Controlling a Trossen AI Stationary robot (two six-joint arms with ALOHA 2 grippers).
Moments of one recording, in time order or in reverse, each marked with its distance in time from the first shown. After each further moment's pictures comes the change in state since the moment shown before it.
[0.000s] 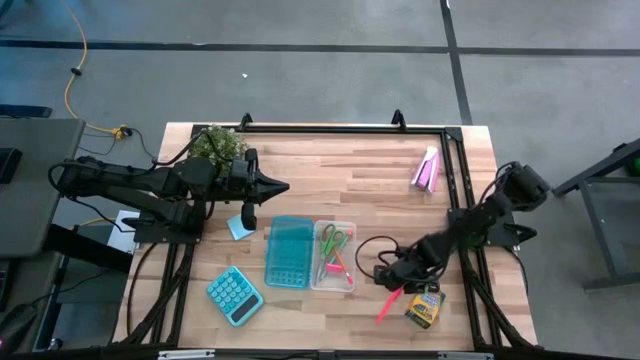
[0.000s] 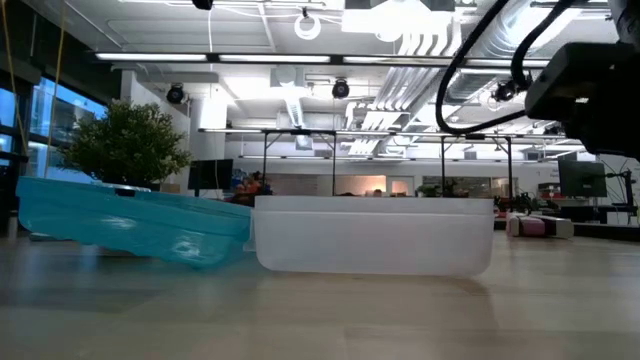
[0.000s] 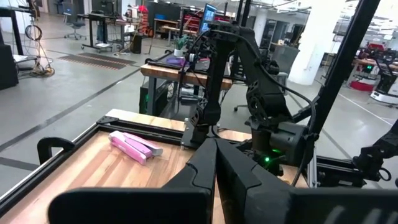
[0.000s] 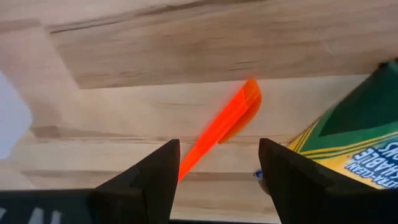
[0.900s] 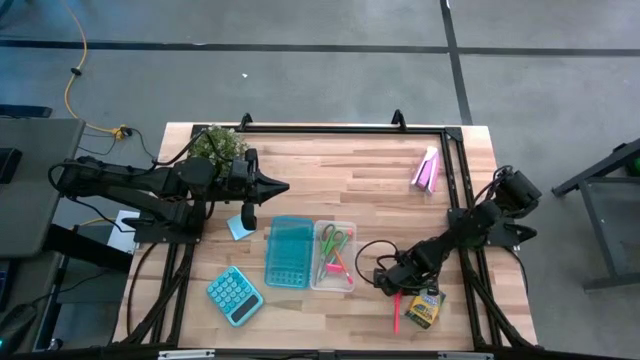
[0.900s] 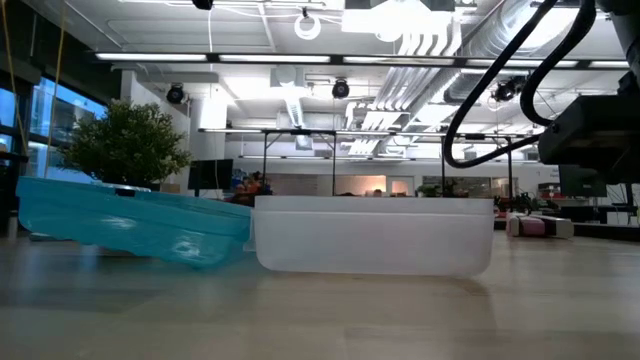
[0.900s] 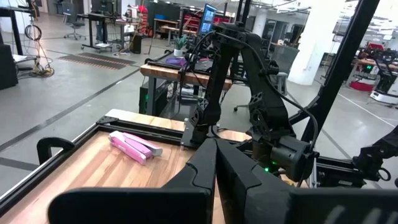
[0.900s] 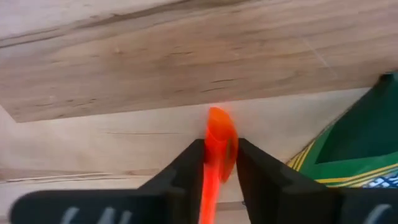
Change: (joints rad) left arm 0.000 0.000 0.000 0.001 0.001 0.000; right arm 0.007 0.100 0.001 0.029 -0.016 0.027
